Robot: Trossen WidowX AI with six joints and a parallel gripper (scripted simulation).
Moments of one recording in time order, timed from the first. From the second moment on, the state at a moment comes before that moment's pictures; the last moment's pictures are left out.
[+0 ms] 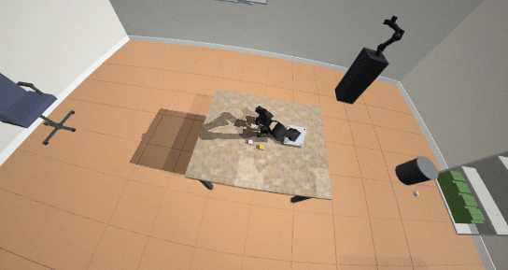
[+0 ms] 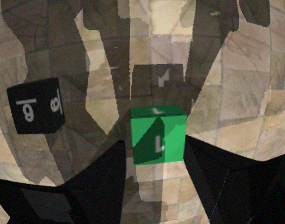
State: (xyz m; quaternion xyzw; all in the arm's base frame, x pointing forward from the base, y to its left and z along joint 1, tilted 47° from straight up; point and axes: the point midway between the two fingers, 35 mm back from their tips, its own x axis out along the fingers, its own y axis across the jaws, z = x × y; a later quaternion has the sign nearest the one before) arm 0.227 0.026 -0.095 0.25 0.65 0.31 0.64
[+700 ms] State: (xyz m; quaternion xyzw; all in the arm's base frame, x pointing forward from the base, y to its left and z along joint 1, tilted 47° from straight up) arm 0.227 0.027 -0.095 0.25 0.65 0.31 0.64
